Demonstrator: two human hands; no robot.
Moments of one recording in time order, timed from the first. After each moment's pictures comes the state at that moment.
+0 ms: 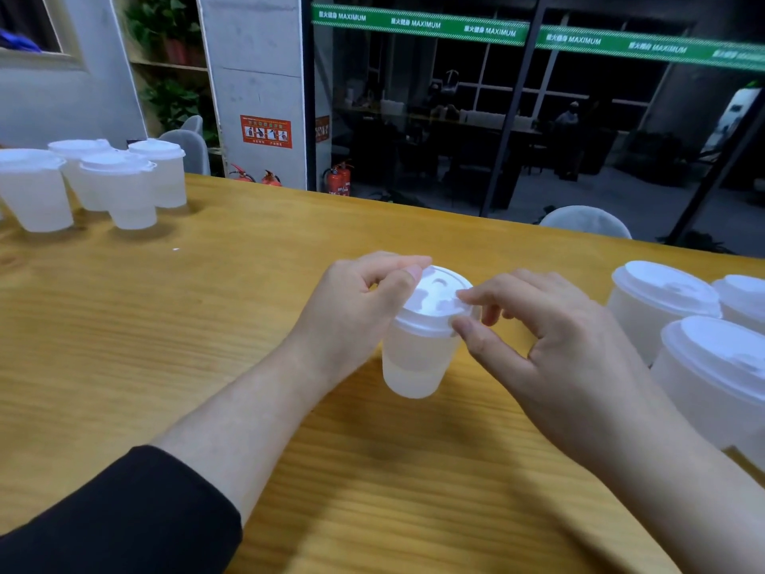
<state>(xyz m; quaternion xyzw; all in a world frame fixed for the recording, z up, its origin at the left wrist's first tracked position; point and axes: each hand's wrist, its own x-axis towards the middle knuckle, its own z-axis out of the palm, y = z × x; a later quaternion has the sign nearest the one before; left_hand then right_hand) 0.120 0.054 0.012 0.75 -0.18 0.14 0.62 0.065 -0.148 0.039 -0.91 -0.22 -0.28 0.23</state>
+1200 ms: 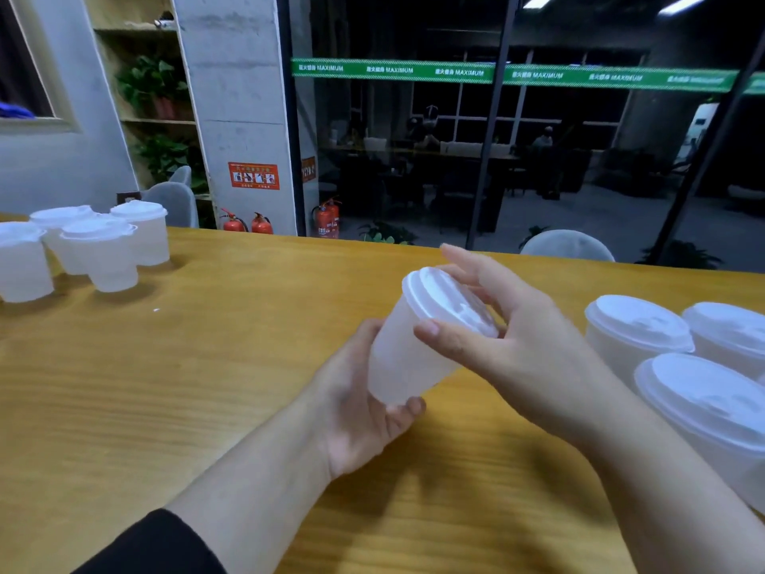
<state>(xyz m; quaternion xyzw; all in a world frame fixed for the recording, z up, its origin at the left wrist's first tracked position) 0.117 0.022 0.024 0.47 0.06 -0.24 0.85 0.094 -0.150 0.075 -0.85 -0.20 -0.11 0.47</state>
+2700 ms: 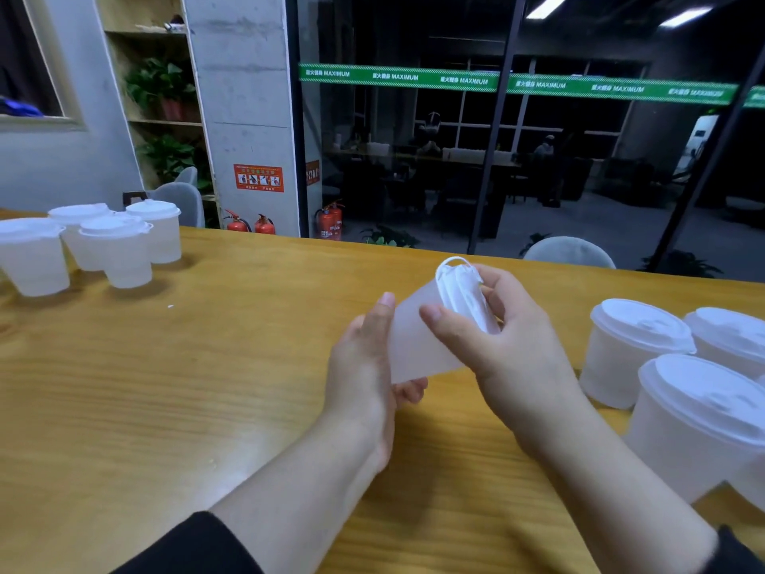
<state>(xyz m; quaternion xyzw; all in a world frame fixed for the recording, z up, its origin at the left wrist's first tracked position) 0.108 0.007 0.022 0.51 0.07 0.04 0.85 0.099 -0.125 0.049 -0.77 -0.14 -0.17 0.60</state>
